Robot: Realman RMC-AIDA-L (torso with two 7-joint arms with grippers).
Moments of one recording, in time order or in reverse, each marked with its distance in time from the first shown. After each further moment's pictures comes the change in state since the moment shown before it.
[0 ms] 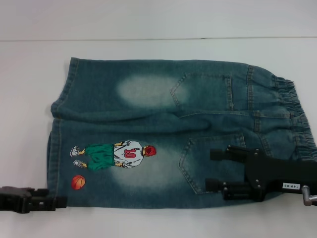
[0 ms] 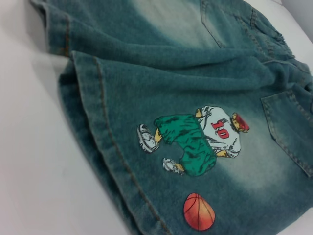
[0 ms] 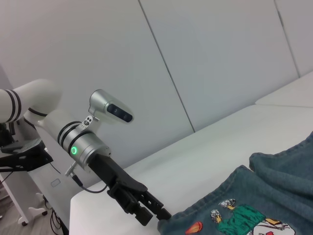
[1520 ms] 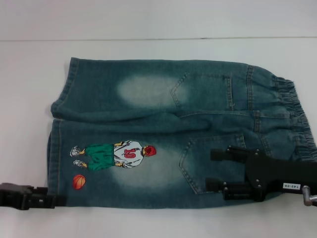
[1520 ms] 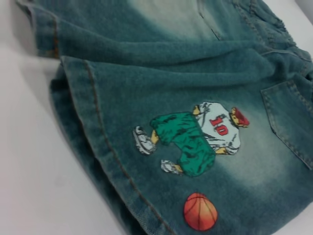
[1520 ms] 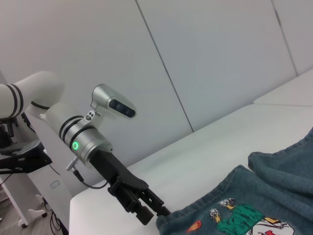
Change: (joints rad) left arm -0.036 -0.013 0.002 0.058 0.059 0.023 -0.040; right arm -0.003 0.000 0.000 0.000 0.002 0.001 0.008
